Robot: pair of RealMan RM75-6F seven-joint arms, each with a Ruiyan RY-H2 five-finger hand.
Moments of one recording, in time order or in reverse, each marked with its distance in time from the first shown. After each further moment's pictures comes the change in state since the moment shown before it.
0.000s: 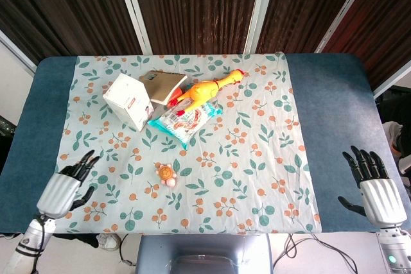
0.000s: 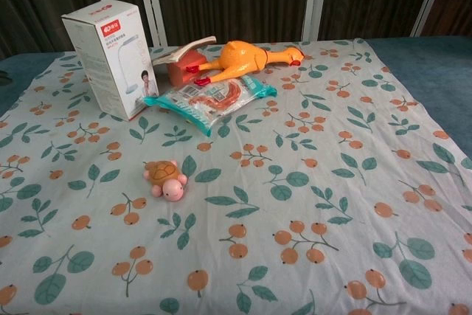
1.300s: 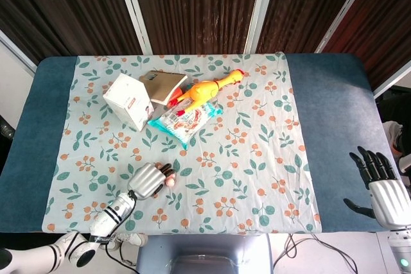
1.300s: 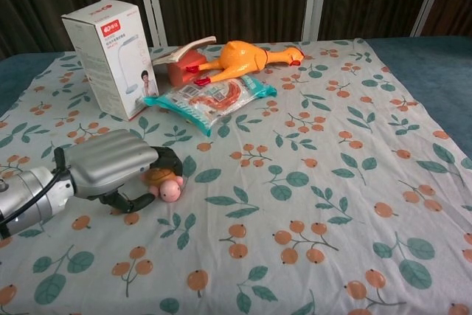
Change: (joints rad) left arm -0.361 -0.366 -0.033 0.163 -0.143 -0.438 0.303; right arm -0.010 0.066 -0.007 -0.019 -0.007 -0.009 0.092
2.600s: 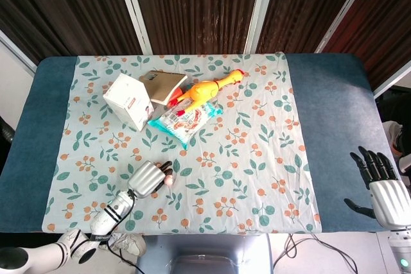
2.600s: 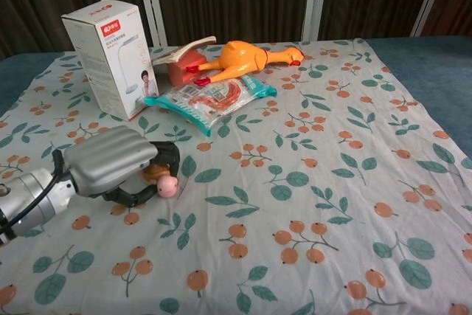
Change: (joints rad) left arm -0.019 -0.086 0.066 0.201 0.064 0.143 -0.156; right arm -0.004 0.001 0.003 -0.007 0.002 -0.003 -0.014
